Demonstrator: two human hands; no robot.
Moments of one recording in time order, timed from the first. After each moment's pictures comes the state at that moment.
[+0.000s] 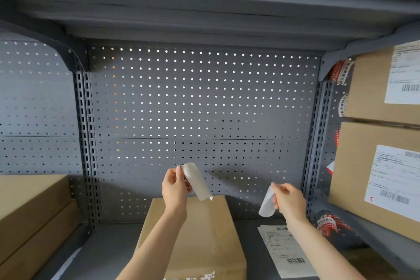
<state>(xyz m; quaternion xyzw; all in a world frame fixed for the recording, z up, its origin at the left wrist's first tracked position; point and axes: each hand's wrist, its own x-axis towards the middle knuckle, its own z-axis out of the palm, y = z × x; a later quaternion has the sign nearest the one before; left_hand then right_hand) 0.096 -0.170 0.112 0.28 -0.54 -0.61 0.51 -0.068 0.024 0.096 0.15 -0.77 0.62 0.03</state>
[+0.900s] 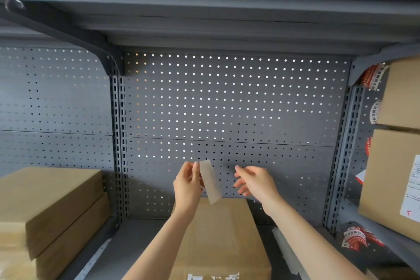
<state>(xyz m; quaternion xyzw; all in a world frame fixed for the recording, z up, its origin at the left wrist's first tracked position) 0.143 -0.171 0.135 0.26 -0.63 -0.50 0.53 0.027 -0.054 0.163 0.34 -0.74 0.57 -0.11</state>
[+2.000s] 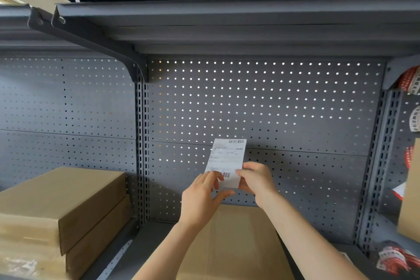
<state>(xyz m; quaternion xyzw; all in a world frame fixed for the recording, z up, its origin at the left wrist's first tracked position) 0.165 -0.198 0.119 0.21 -0.84 -0.10 0.48 0.048 -0.105 0.181 0.30 -0.65 0.67 -0.19</state>
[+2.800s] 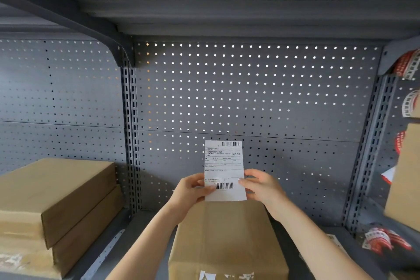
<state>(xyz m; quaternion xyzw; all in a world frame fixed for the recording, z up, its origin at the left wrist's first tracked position) 0.171 -0.214 0.109 0.16 -0.68 -0.66 0.29 0.018 -0.074 0.132 0.36 -0.68 0.59 -0.24</state>
